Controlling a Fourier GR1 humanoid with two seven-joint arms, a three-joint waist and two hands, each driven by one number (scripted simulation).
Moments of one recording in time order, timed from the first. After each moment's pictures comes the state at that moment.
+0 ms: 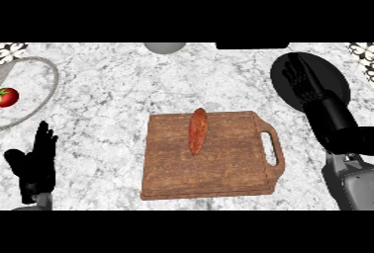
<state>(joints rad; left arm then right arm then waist) 0.02 0.30 0.03 -1.33 0.20 0.39 -0.02 -0.29 -0.33 0.11 -1.68 -0.14 0.00 0.08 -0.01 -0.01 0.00</state>
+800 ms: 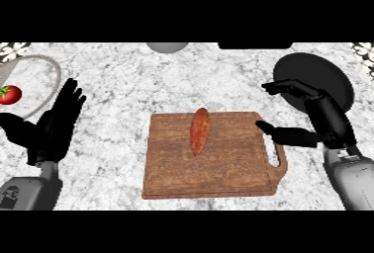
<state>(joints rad) -0.17 0.32 -0.05 -1.53 0.26 0.22 0.16 -0.31 -0.37 0.13 -1.56 0.02 0.02 -0.07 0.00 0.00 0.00</state>
